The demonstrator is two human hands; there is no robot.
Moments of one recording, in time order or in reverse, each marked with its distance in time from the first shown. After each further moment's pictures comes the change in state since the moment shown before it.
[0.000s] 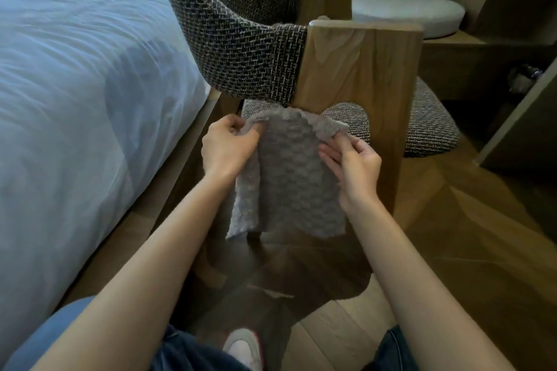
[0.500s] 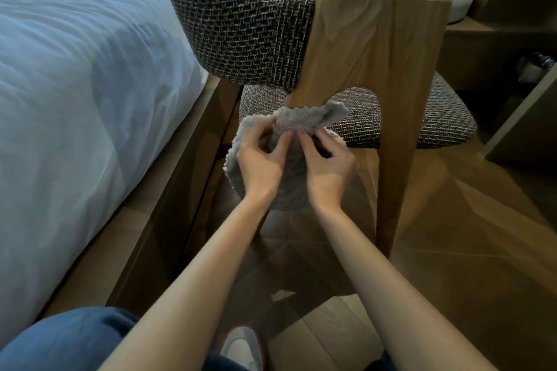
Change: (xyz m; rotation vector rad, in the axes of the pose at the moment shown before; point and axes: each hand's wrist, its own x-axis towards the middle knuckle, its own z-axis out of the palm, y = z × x) left_hand -0.019 -0.035 0.067 -0.391 0.054 0.321; right_hand 0.014 0.070 0.019 -0.437 0.116 -0.524
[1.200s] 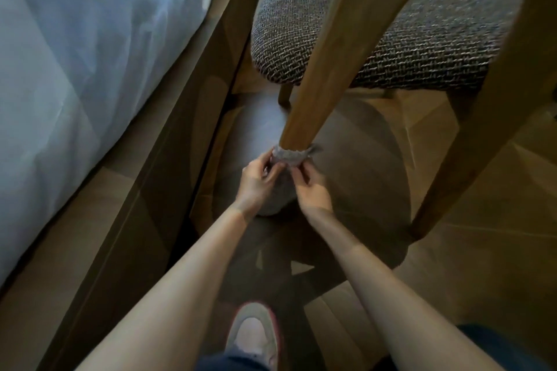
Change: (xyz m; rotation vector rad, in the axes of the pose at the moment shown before) left_hand -0.048 -0.175 -0.031 0.097 -0.447 -0.449; right_hand -0.059 0.166 0.043 -0.130 -0.563 0.358
